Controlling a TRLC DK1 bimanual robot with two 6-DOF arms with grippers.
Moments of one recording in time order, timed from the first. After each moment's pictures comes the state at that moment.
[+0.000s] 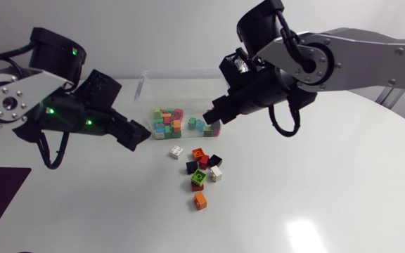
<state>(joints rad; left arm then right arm) -0.33 1.35 0.96 -0.45 0.16 0.24 0.59 1.62 1.28 -0.47 0.01 -0.05</state>
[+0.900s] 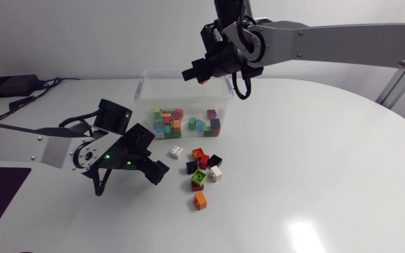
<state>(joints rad) -0.39 1.68 0.76 -0.01 0.18 0.29 0.53 2.00 1.69 -0.25 0.04 -0.05</state>
